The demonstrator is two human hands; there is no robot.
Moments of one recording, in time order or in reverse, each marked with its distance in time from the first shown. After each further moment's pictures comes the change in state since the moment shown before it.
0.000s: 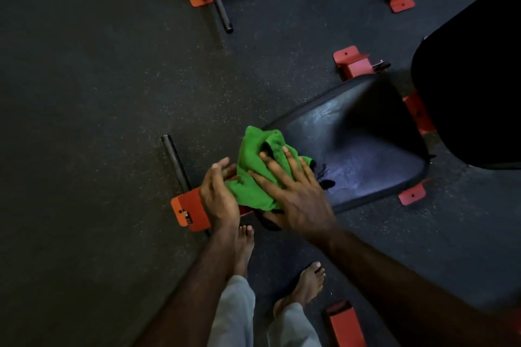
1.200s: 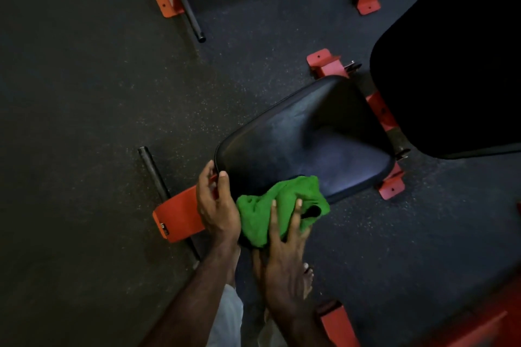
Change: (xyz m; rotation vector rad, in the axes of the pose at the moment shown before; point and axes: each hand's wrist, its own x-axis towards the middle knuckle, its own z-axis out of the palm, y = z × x) left_hand -0.034 -0.008 0.032 0.147 -0.024 0.221; right_hand -0.076 -0.090 -0.002 0.560 -0.076 0.884
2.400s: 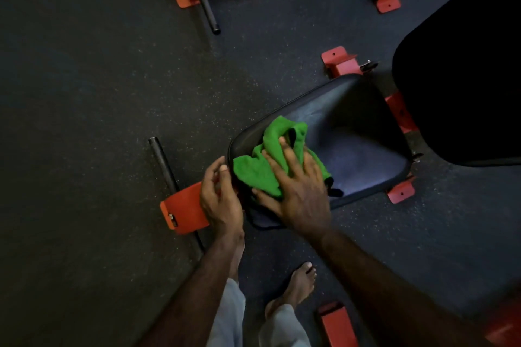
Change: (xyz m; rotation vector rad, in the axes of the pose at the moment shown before) left_hand 0.009 -0.006 -0.008 -0.086 0.025 -0.043; right_hand 0.116 -0.003 -0.044 -0.405 0.195 -0.596
